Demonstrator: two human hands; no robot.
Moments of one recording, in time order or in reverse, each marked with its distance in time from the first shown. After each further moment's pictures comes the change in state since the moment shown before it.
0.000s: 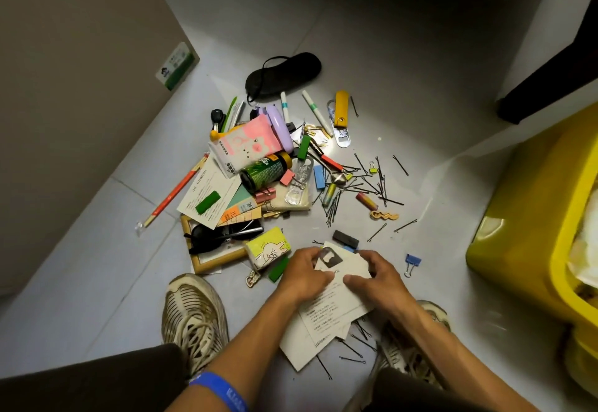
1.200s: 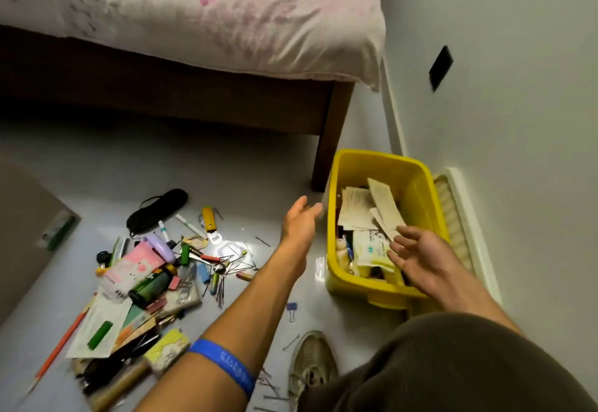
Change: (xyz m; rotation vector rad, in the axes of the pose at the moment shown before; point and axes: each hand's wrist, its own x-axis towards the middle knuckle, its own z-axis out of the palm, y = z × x) left_hand -0.138 0.256 0.125 -0.336 -0.208 0.382; right_hand -0.225 -0.056 -0.241 1.088 0.484 -0.249
